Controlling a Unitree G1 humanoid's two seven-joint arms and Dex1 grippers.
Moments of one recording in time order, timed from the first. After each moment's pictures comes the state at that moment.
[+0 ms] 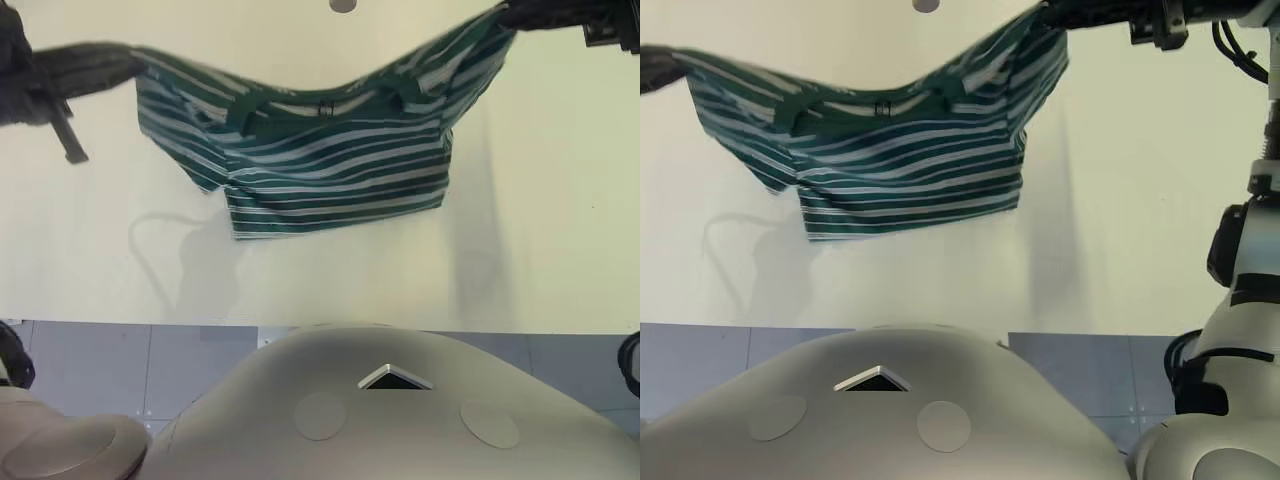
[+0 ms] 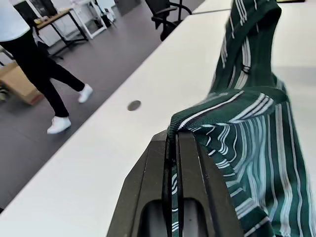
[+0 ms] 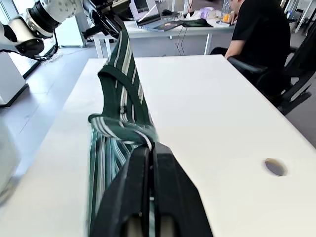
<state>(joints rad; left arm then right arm) -0.30 1.05 0.26 -0.09 -0.61 0.43 -1.18 -0.94 -0.81 0.18 0.49 0.54 0.45 1.53</state>
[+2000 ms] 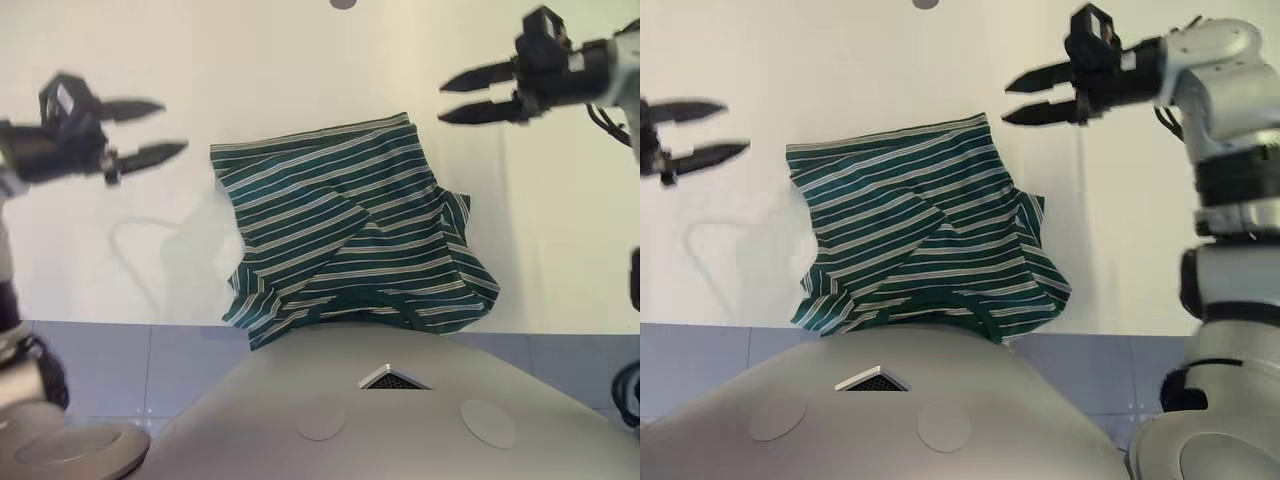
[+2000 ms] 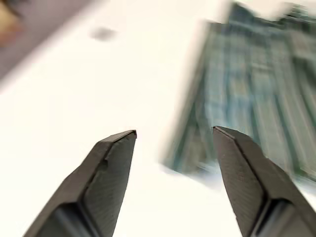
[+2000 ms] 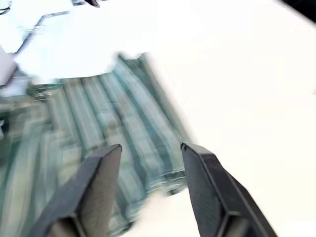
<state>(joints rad) -0.13 0.87 0.21 -0.05 -0.29 0.35 -1.12 -0.71 -0.72 0.36 0.49 0.41 0.29 1.34</state>
